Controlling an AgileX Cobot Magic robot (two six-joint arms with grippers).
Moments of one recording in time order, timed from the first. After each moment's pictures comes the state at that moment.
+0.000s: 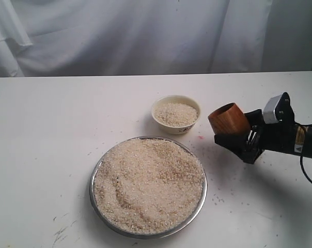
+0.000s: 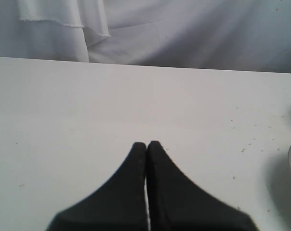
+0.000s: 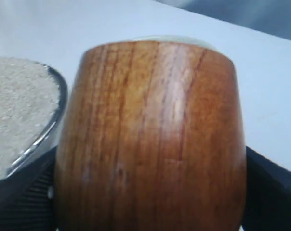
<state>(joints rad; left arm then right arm) 0.03 0.00 0.00 -0.01 0.33 -0.02 -0.02 2.20 -0.90 -1.26 -1.14 0.42</state>
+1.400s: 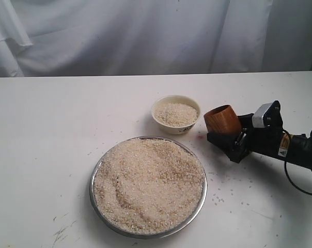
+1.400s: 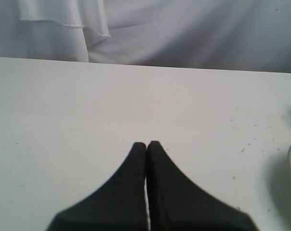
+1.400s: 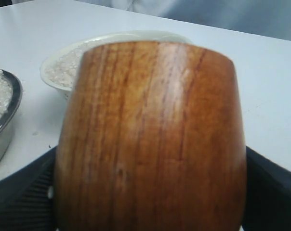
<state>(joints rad) 0.03 0.00 0.00 -0.01 0.33 -0.02 0.02 2.36 -0.97 -1.09 -1.20 0.33</state>
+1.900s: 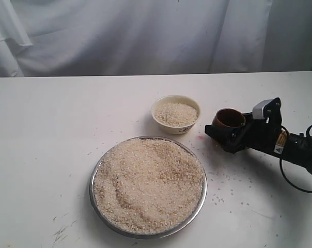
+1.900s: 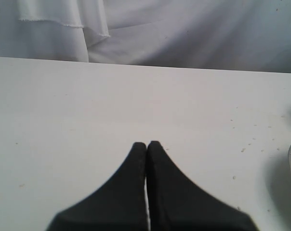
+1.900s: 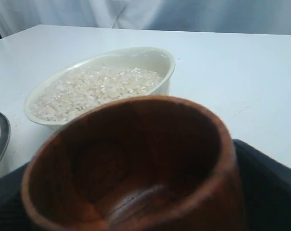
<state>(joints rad) 0.03 0.00 0.00 -0.01 0.33 -0.02 0.05 2.36 -0.97 -1.00 -1.21 0.45</state>
